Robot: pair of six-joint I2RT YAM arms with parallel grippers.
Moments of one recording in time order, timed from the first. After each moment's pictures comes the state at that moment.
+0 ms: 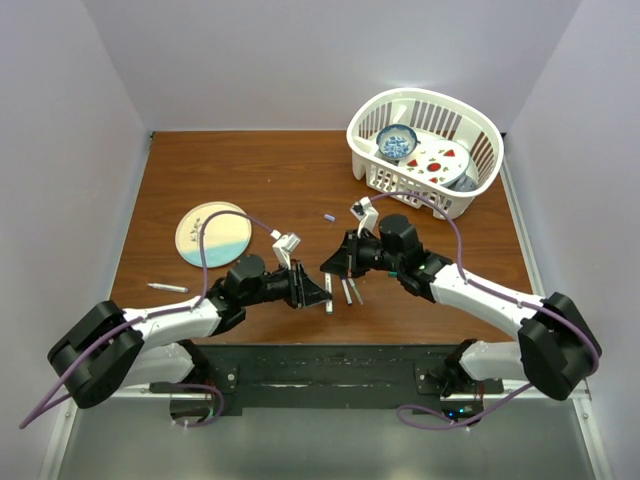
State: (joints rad) left arm -0.78 1.20 0.34 0.61 0.44 -0.83; right arm 0.70 1.27 0.69 0.15 -0.42 0.68
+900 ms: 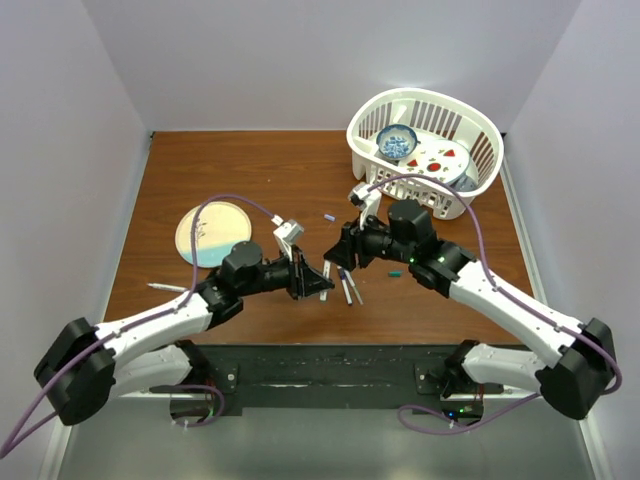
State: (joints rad) left arm -0.78 1.08 0.48 0.39 0.45 -0.66; right arm 0.72 1.15 0.90 -0.17 -0.32 0.28
